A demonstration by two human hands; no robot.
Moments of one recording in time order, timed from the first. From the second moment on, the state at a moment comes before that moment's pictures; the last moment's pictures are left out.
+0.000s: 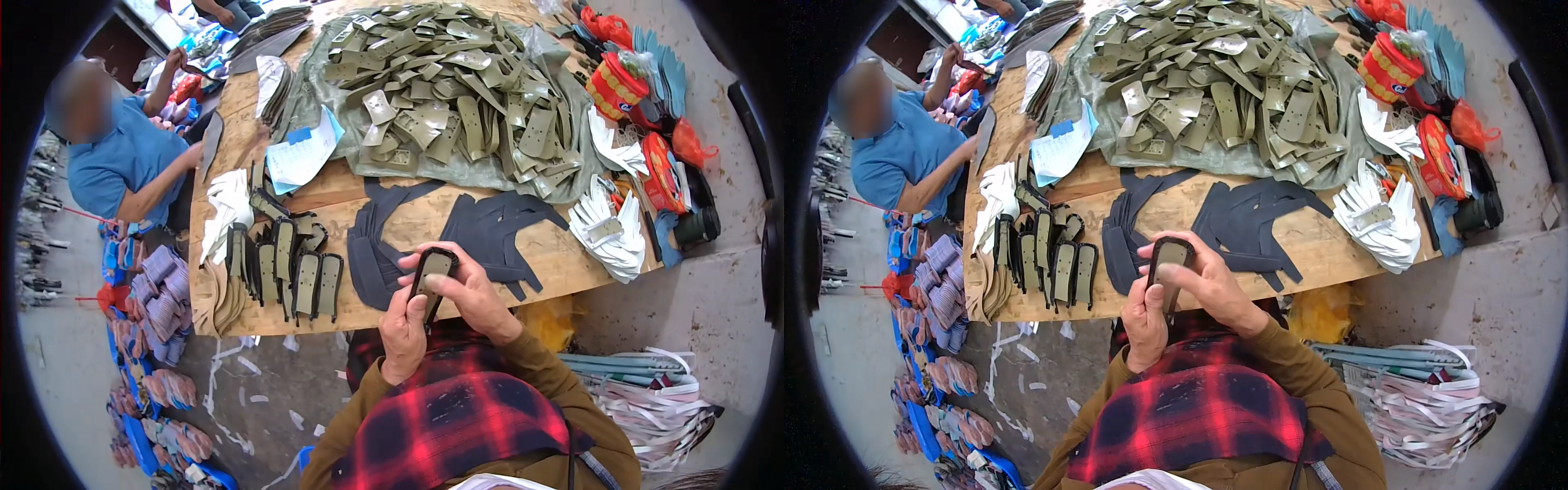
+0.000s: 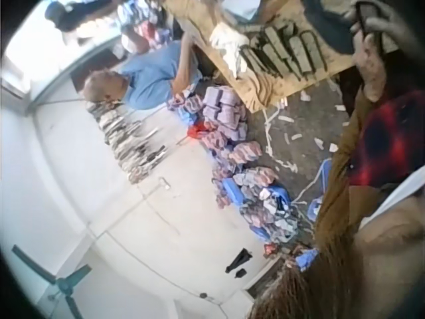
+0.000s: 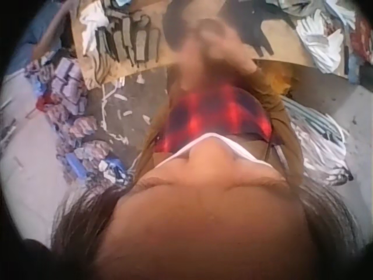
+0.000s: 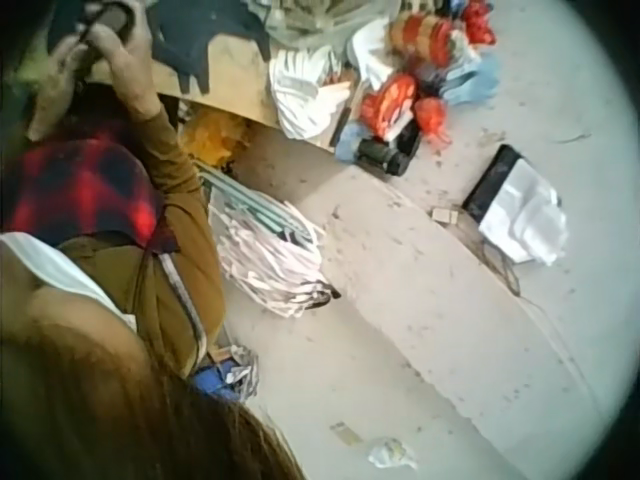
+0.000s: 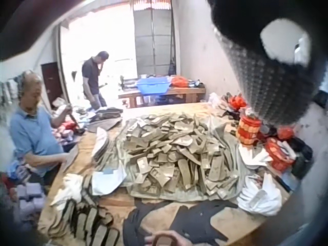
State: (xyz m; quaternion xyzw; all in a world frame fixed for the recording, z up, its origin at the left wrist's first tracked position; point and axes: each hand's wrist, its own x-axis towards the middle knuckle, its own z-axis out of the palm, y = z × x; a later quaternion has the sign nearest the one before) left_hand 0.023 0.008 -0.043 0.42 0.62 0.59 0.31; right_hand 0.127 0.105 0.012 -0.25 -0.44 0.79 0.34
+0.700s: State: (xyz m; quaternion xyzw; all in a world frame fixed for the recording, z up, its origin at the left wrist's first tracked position) left_hand 0.020 0.005 -0.053 0.46 0.61 0.57 0.28; right_hand 0.117 0.093 0.003 -0.23 -0.51 0.71 0.42
